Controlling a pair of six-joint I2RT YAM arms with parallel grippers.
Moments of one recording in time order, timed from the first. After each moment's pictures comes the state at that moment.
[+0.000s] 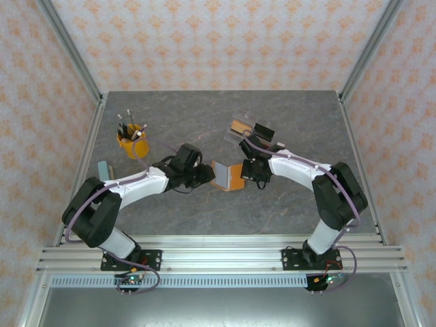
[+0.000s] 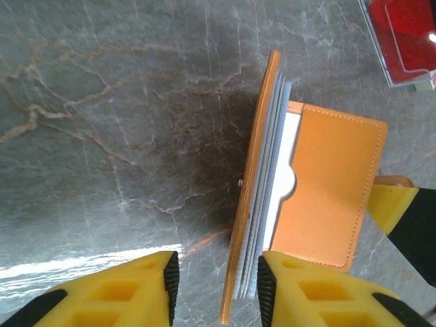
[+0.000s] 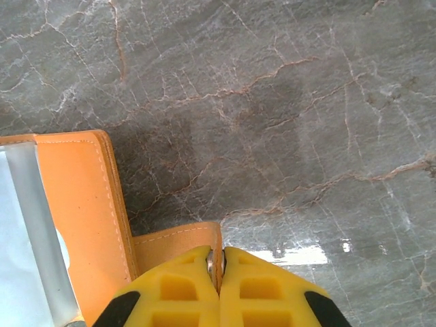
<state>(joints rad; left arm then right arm) -0.56 1.53 0.85 -0.24 0.18 -0.96 0.59 1.68 1.07 -0.65 0.04 0.75</state>
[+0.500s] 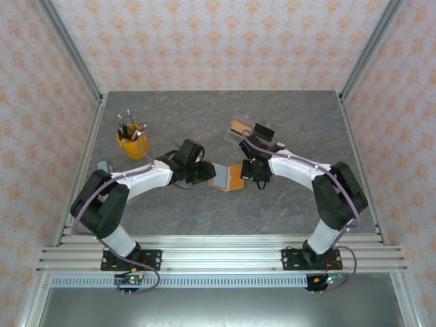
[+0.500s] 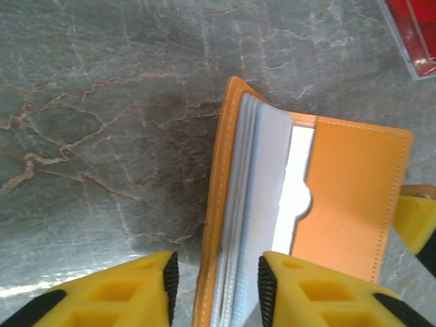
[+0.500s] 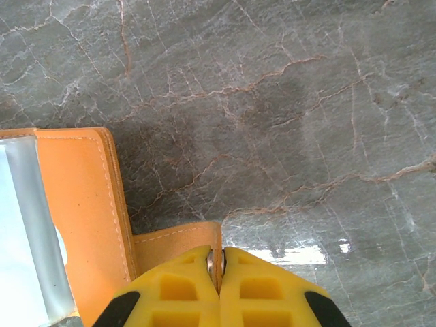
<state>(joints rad) -0.53 1.62 0.92 -0.28 0.22 -0.85 0.59 1.68 1.07 -0.65 0.04 0.73</state>
